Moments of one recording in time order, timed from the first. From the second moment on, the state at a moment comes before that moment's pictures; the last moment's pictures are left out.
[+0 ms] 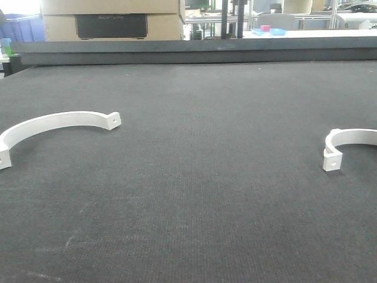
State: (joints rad) left arm -0.06 1.43 -1.09 -0.09 0.81 0.00; right arm -0.01 1.30 -0.96 0.06 0.77 0.24
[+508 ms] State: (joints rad) left arm -0.06 1.43 -1.09 -0.09 0.81 0.00; right arm 0.14 1.73 -1.30 -0.02 0.98 0.51
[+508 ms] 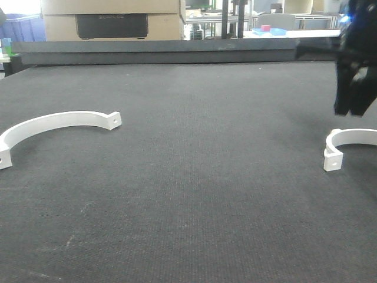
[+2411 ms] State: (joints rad) left arm -0.06 1.54 -1.36 -0.11 1.09 0.00; right arm 0.18 1.56 -1.31 -0.04 0.91 0.31
